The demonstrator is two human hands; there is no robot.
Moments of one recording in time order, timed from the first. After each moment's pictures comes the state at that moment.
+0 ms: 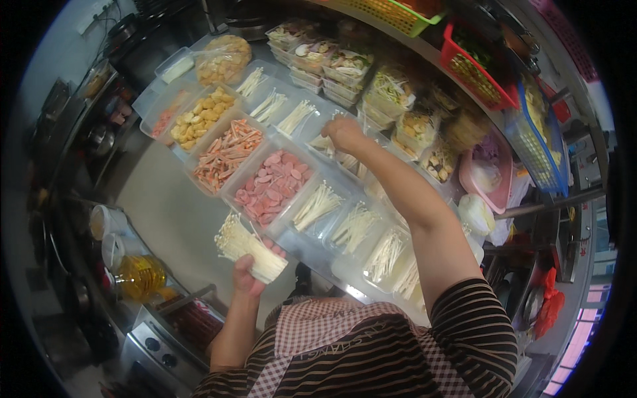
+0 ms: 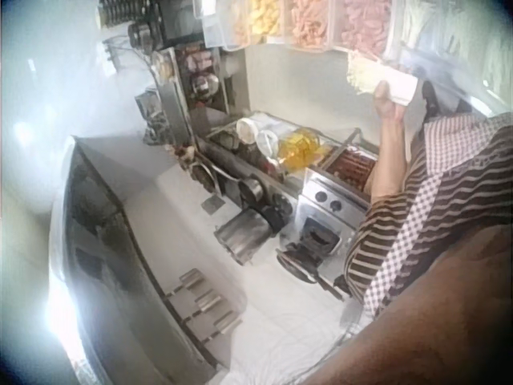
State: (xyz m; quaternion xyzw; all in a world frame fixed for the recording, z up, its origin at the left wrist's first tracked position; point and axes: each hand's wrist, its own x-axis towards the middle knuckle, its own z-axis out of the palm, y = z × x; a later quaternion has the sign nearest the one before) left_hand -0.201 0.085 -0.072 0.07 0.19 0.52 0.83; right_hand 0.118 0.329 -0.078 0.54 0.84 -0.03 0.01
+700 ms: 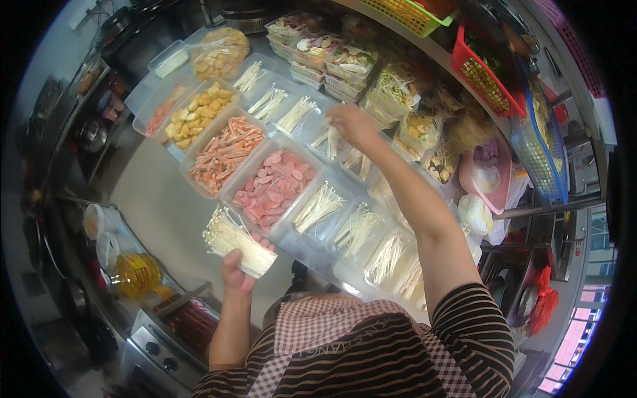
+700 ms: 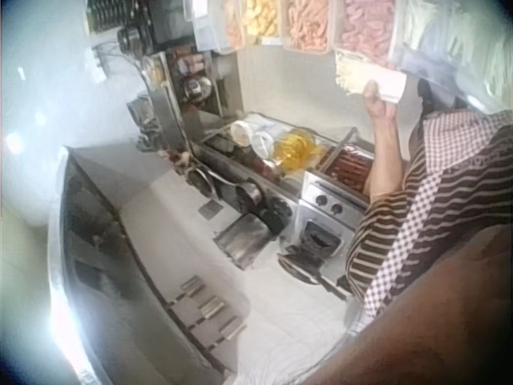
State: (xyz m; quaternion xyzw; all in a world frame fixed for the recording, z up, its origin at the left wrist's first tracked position) left_hand -0.224 0.108 -0.079 0.06 0.18 0.54 0.82; right_hand 0.125 0.332 -0.079 0.53 0.80 -0.06 -0.29
